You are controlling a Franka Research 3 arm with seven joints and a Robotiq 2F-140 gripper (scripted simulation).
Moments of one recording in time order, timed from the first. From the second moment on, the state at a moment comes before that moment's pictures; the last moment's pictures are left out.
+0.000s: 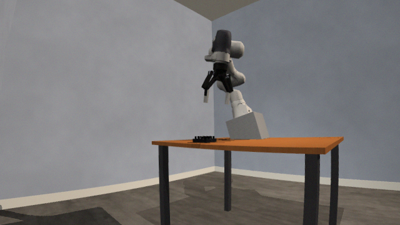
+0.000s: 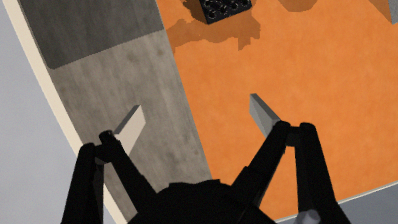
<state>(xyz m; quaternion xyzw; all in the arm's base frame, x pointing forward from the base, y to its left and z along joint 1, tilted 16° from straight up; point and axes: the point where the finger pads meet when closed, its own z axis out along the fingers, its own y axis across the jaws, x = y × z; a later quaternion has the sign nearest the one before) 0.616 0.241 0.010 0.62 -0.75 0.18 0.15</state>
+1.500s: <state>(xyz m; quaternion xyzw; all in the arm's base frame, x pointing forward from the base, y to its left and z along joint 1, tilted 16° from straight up) 0.618 0.177 -0.005 0.75 -0.62 0.16 0.17</state>
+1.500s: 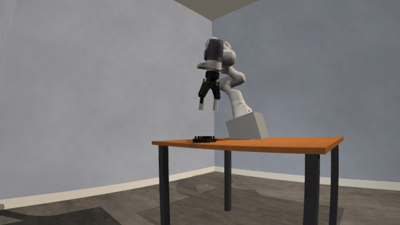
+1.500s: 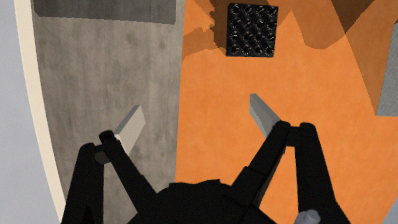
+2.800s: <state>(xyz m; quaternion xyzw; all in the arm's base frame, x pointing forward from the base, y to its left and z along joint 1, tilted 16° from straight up) 0.618 0.153 -0.011 0.81 -0.55 0.14 0.18</state>
